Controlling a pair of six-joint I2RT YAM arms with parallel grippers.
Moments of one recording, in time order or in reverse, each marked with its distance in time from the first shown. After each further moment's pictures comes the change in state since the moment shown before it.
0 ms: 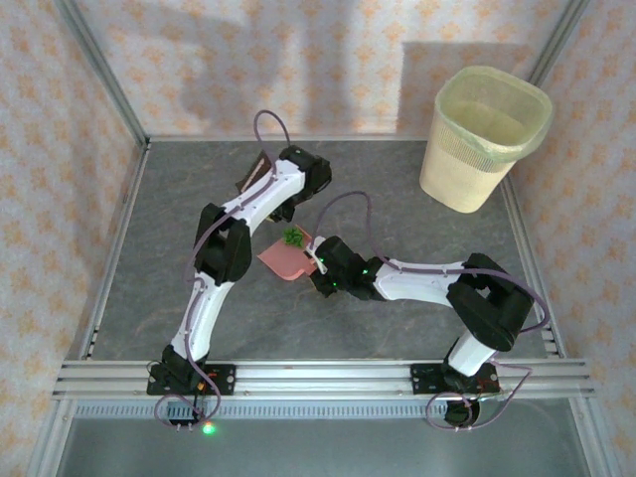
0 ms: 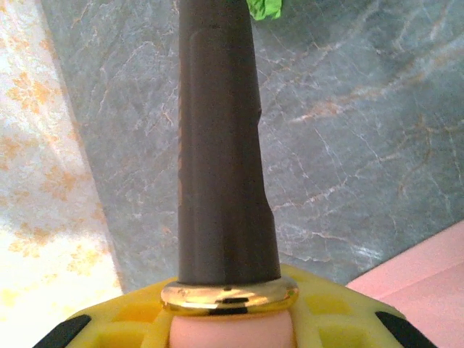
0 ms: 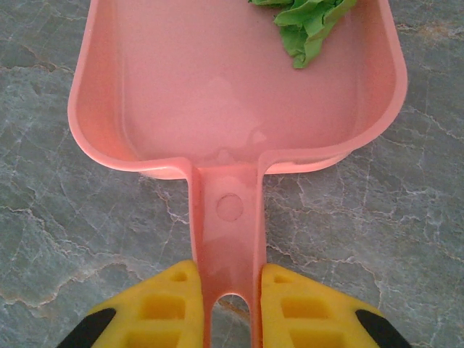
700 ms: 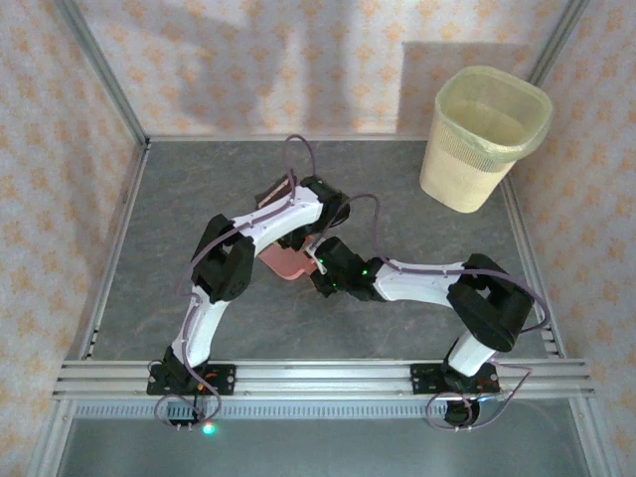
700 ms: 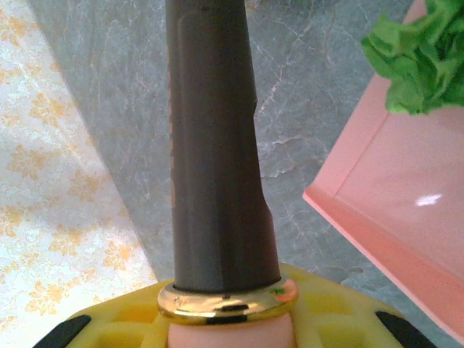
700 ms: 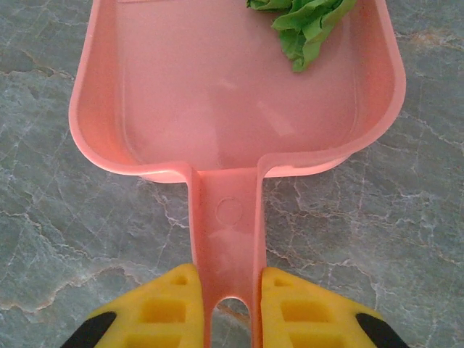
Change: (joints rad) left arm -0.175 -0.154 -0.290 0.035 -0.008 0.025; right arm 0.003 -0.002 0.000 0.000 0.022 0.000
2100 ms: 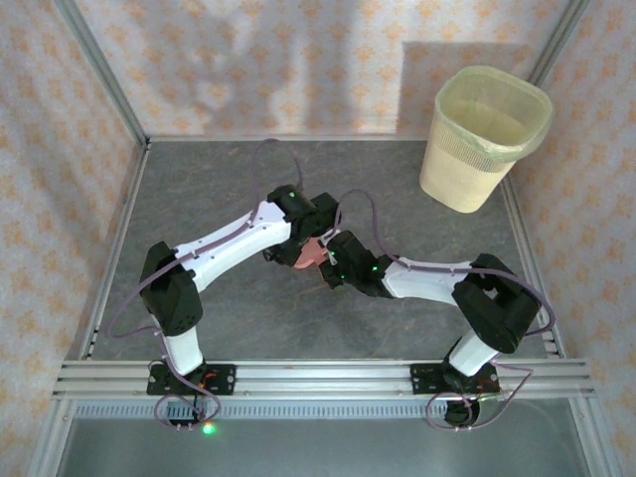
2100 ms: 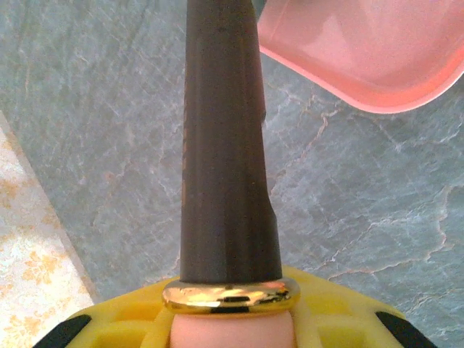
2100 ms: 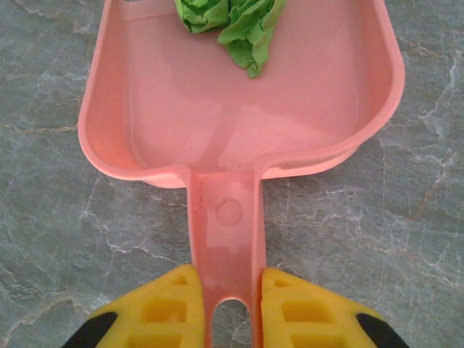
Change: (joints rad) left arm -0.086 -0.385 -0.217 0.095 0.201 0.015; right arm -0.083 -0.029 -0.051 0.064 -0.008 0.084
